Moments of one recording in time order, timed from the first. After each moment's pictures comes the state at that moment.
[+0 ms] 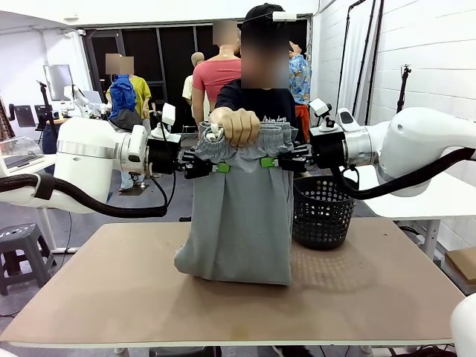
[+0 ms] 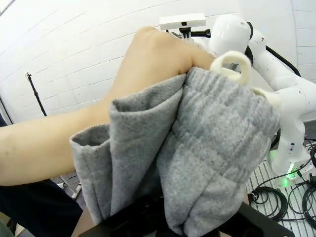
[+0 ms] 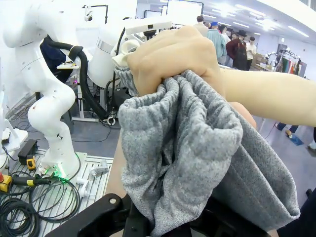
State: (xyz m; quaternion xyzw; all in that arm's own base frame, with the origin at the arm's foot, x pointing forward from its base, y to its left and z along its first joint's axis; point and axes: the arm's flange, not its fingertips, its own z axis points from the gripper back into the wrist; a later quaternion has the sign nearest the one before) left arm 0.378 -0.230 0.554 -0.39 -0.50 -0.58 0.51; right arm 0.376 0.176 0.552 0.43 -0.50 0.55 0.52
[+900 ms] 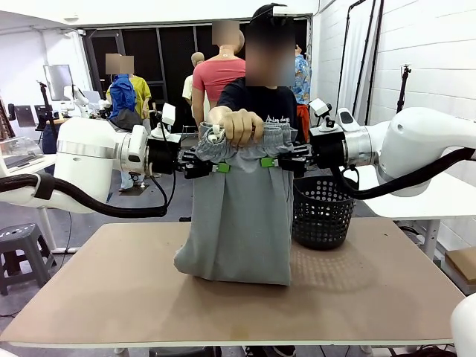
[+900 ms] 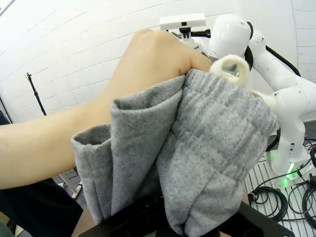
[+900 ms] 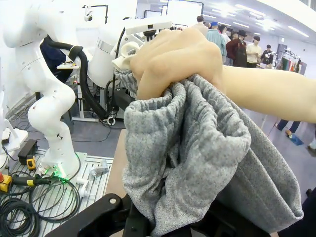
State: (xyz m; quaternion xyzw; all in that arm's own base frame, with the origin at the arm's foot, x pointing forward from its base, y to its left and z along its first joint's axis) left arm 0.378 -0.230 0.554 -0.39 -0.50 -0.58 0.51; right arm 0.376 0.176 0.552 0.43 -0.50 0.55 0.52
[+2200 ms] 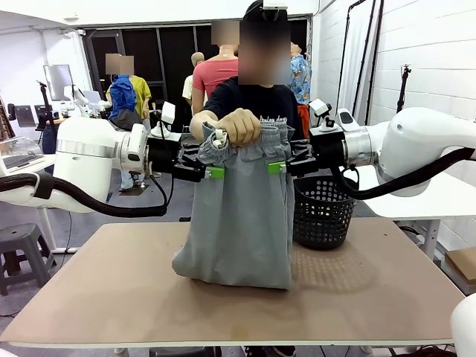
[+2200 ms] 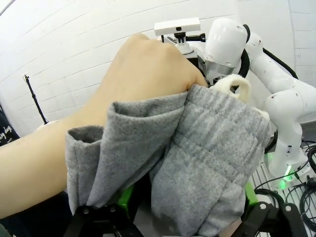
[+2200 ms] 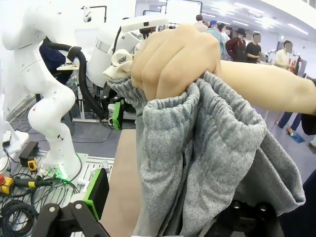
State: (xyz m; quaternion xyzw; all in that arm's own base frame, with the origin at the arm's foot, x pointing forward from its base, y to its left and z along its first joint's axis) left arm 0.375 -0.232 0.557 -0.39 -0.50 -0.58 0.51; right arm 0.377 0.176 0.551 0.44 -0.49 0.54 0.52
